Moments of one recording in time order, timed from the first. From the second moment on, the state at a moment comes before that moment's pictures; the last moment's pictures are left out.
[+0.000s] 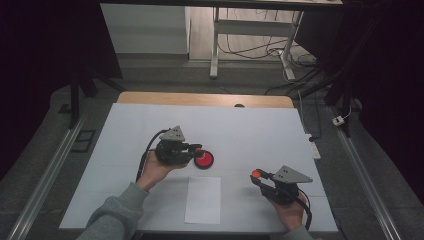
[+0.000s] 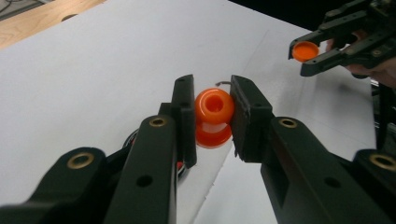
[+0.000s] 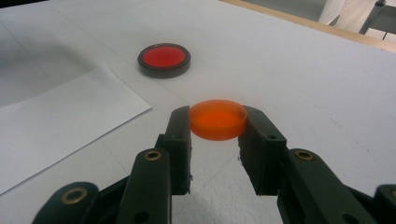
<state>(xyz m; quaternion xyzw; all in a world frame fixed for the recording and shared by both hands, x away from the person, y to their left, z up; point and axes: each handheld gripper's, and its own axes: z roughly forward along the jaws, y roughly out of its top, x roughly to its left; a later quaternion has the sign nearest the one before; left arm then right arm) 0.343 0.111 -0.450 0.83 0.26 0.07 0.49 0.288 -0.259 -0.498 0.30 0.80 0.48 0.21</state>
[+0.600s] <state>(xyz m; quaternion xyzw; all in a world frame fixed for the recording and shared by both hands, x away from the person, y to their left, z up) 0.313 0.120 -0.447 0.84 0.25 0.07 0.49 0.290 -0.263 -0.498 0.30 0.80 0.48 0.21</state>
